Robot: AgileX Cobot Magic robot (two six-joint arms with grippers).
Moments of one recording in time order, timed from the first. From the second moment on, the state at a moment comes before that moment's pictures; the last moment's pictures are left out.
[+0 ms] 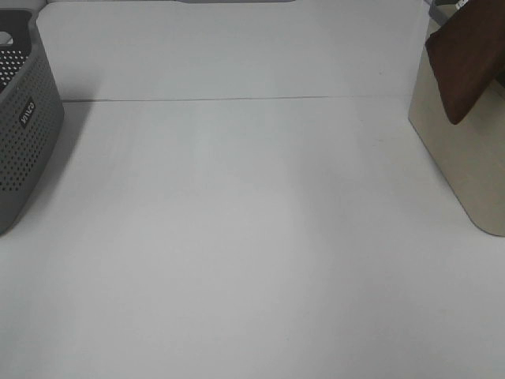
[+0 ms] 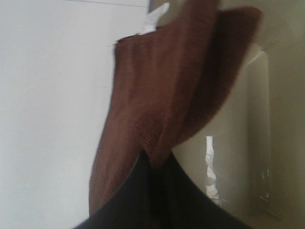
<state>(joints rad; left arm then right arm) -0.04 0.00 -0.50 -0.06 1.06 0.04 -0.03 1.74 -1.86 -0.01 1.18 -0.15</state>
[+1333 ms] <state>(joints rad) -0.04 0.00 -0.50 -0.06 1.06 0.04 -0.28 1.91 -1.86 0.24 1.12 -0.11</state>
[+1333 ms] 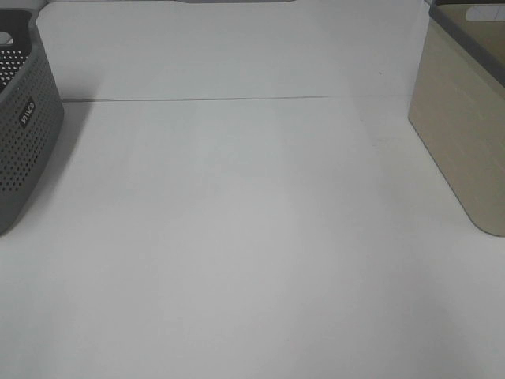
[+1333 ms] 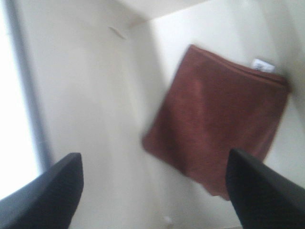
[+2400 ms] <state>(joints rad) -0.04 0.00 -0.50 -0.06 1.06 0.04 -0.28 1.09 -1.17 0.37 1.16 -0.22</state>
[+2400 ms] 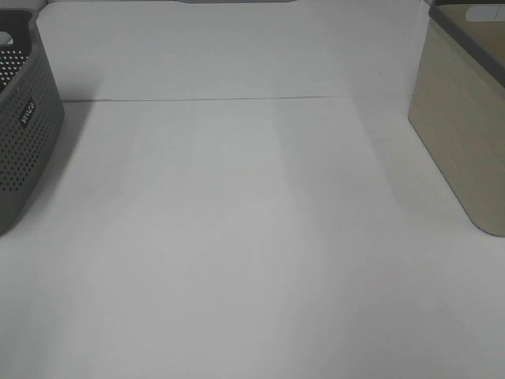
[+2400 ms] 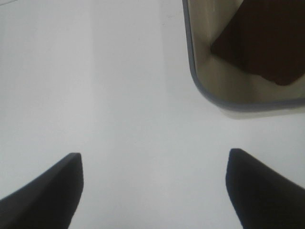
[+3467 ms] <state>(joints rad) -0.04 0.00 -0.50 -0.06 1.06 0.04 0.04 0.13 -0.61 0.14 1.12 -0.20</state>
